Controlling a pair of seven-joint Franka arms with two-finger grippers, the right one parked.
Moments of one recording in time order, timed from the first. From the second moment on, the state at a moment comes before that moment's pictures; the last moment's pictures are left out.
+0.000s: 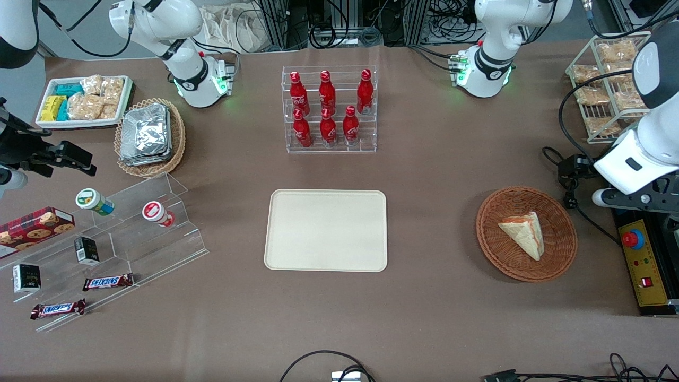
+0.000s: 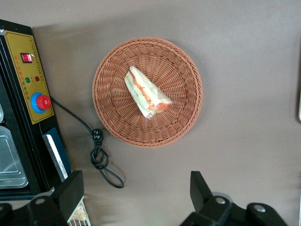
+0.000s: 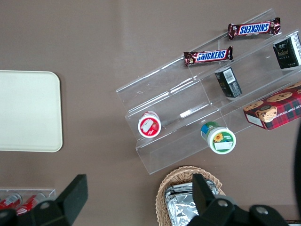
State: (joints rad) arm -0.11 0.15 0.04 -1.50 0.10 1.55 0.09
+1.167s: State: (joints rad) arm -0.05 0.19 0.06 -1.72 0.00 1.80 -0.34
